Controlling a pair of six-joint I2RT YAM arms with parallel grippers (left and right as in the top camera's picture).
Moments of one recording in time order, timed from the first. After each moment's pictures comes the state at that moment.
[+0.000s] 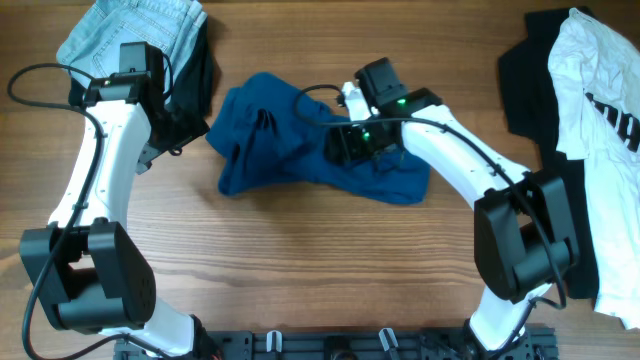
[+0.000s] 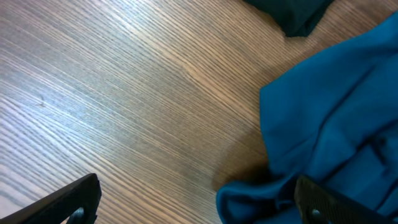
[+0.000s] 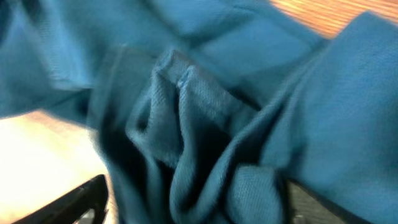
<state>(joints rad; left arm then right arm) 0.06 1.75 1.42 -1.05 -0.10 -0.54 0.44 1.93 1.41 -0.72 -0.31 0.14</state>
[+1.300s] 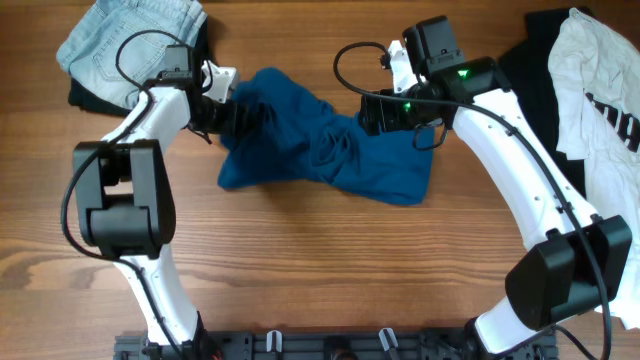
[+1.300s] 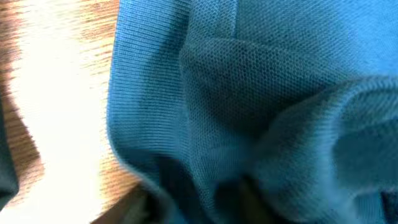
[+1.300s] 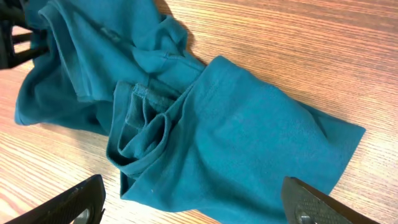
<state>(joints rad) 0.00 2.13 1.45 -0.60 0.35 0.15 0.32 1.77 1.57 -0.98 -0.20 0.13</state>
